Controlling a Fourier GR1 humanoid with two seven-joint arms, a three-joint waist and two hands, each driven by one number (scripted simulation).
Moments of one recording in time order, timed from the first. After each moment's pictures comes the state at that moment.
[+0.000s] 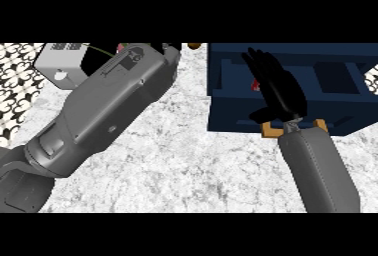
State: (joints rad) left arm -1.30 0.21 -0.59 -0.75 0.92 0.84 -0.06; right arm -0.54 -0.12 0.03 -1.24 1.16 -0.08 -0.09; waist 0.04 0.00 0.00
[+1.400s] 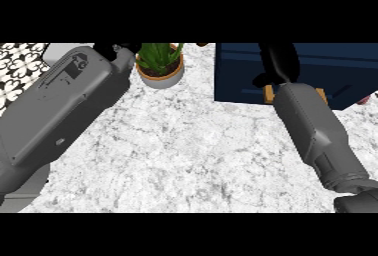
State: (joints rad) left arm -1.15 0.41 -0.57 -1.06 0.82 0.84 0.10; right arm -1.03 -0.19 -0.17 -0.37 1.29 -0.64 -0.14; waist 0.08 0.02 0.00
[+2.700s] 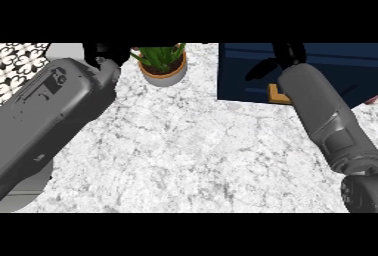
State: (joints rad) left arm -1.07 0.48 -0.56 -1.24 0.79 0.85 0.17; right arm -1.20 -0.23 -0.49 -0.18 1.00 -0.41 -0.38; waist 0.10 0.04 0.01
